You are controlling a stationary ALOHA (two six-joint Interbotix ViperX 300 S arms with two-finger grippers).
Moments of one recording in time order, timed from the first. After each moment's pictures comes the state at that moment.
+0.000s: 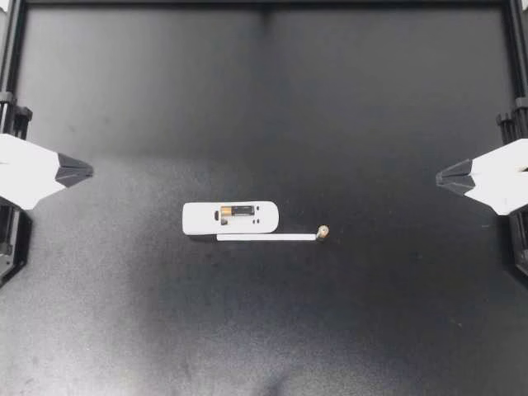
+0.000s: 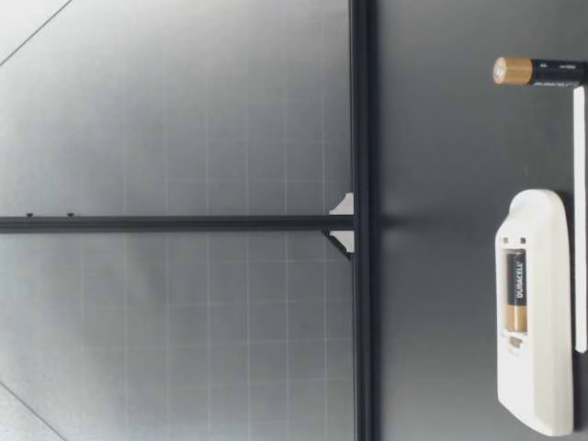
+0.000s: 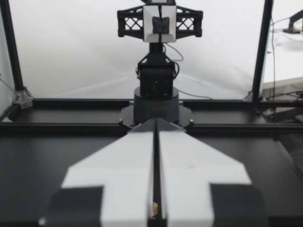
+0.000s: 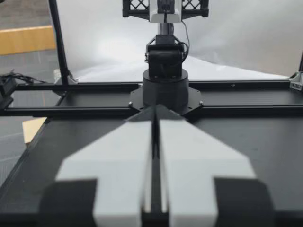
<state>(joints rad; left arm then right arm) 0.00 -0.96 1.17 0.00 -0.29 0.00 -0.01 -0.96 1.17 0.00 -0.29 0.00</state>
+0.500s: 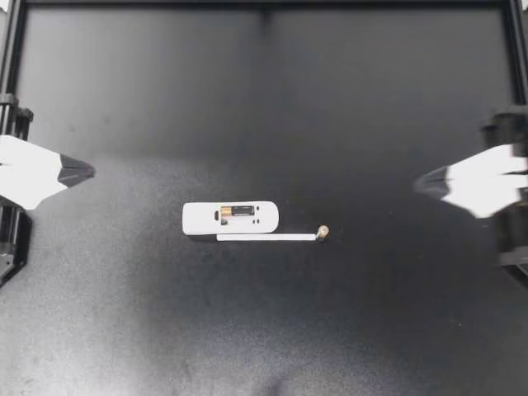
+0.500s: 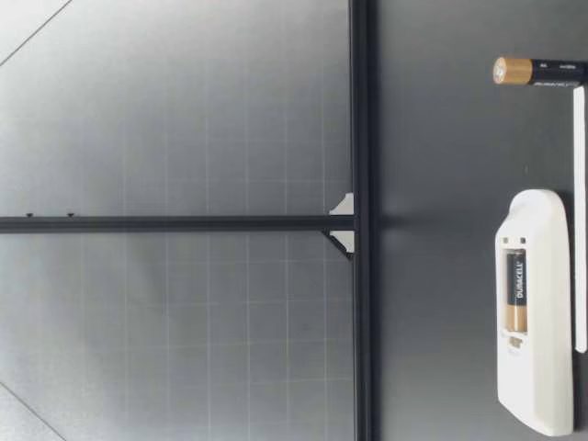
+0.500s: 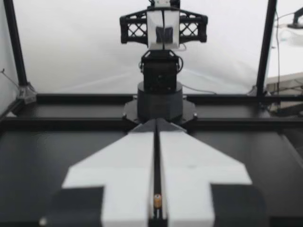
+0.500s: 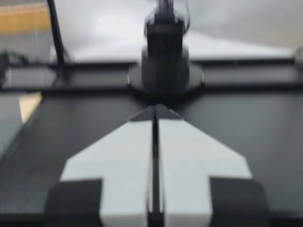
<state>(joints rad) 0.01 -0.96 1.20 0.00 -0.31 0.01 -0.01 -0.78 1.14 0.00 -0.31 0.01</state>
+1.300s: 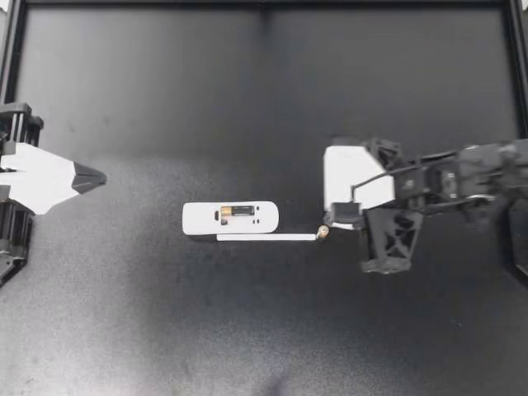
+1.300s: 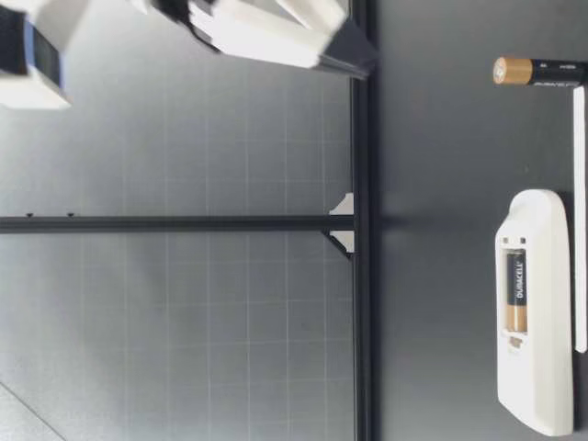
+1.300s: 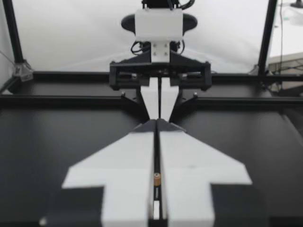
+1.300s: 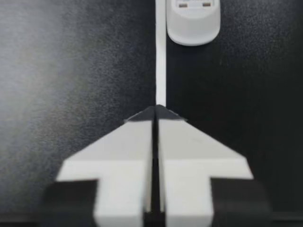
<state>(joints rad) 0.01 -0.93 1.22 0.00 -0.31 0.00 -0.03 -0.17 0.68 -0.03 0.50 0.01</state>
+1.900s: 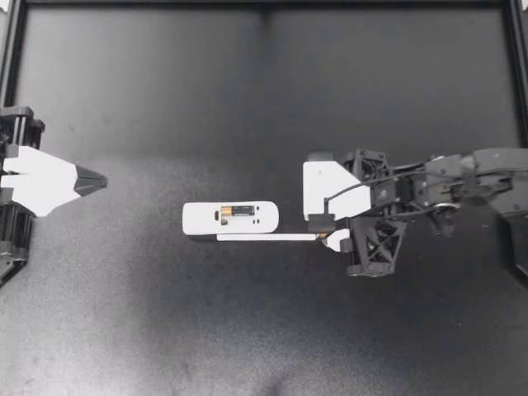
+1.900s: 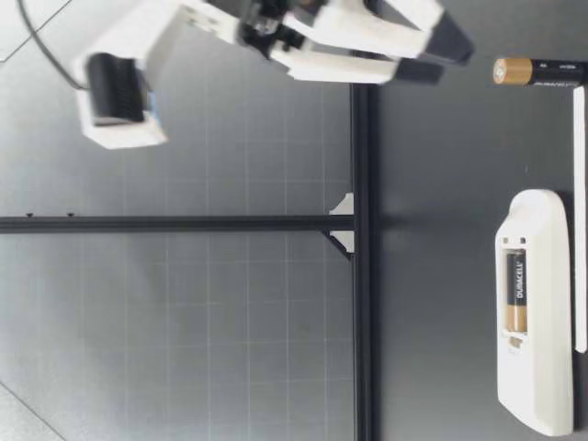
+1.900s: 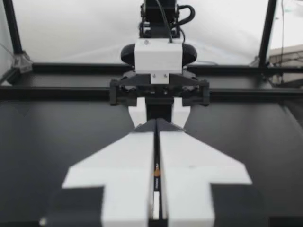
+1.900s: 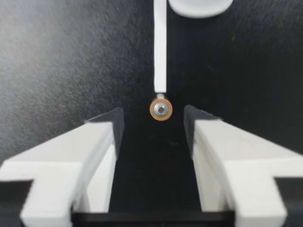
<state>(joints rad) 0.01 -0.93 1.24 0.00 -0.31 0.00 -0.03 -0.05 0.67 -0.03 0.50 0.01</state>
